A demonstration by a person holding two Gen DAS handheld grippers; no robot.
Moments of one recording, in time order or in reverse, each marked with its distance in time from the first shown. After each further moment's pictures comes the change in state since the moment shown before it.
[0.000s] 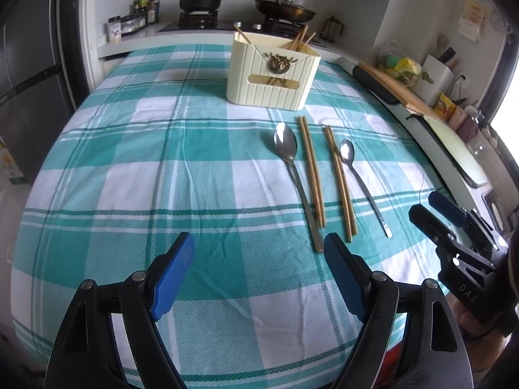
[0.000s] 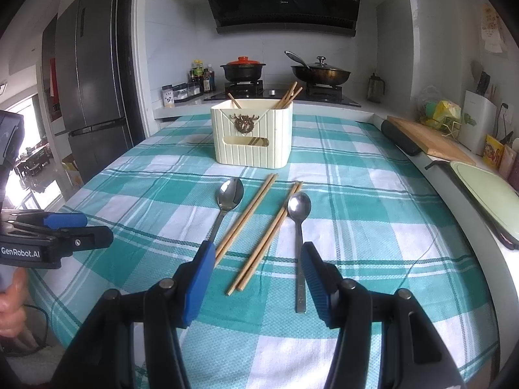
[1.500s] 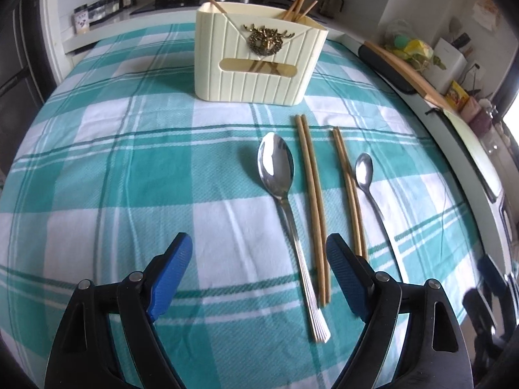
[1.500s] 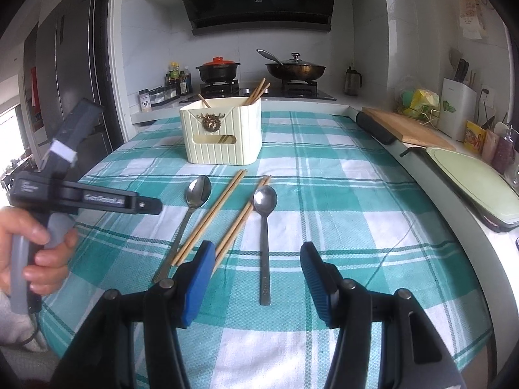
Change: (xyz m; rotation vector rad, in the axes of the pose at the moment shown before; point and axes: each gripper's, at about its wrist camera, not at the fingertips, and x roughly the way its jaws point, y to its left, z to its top) left arm 0.111 -0.024 0.068 0.020 0.115 -0.003; right arm -0.004 -0.030 -0.007 0.065 -0.002 -0.087
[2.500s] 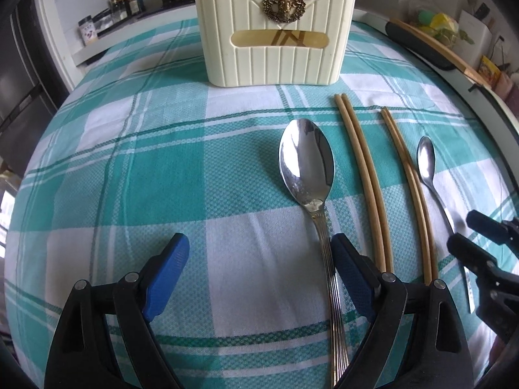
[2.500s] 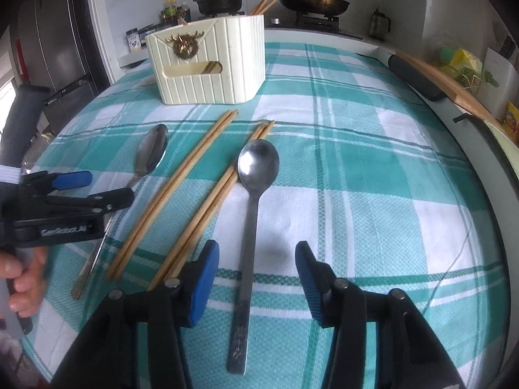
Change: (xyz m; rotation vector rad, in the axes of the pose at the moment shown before) left arm 0.048 0.002 -0.003 0.068 0.002 0.171; right arm 0.144 -0.012 0.016 -0.074 0.328 0.046
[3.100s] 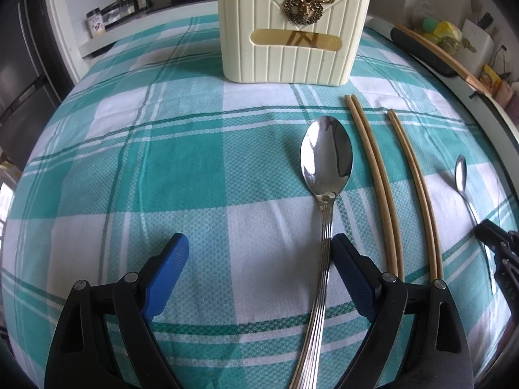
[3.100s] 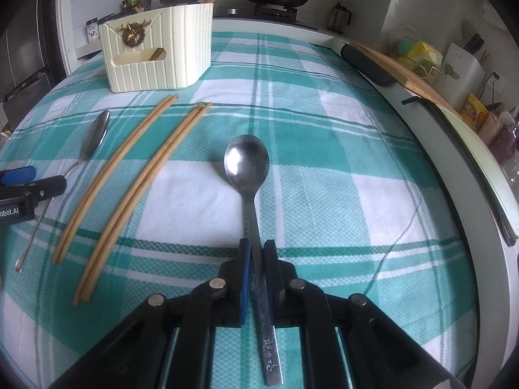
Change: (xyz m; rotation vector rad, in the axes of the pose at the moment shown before) left arm -0.005 0.018 -0.008 -0.028 -0.004 -0.010; right arm -0.019 -0.028 -0.020 0.061 0.030 -0.215
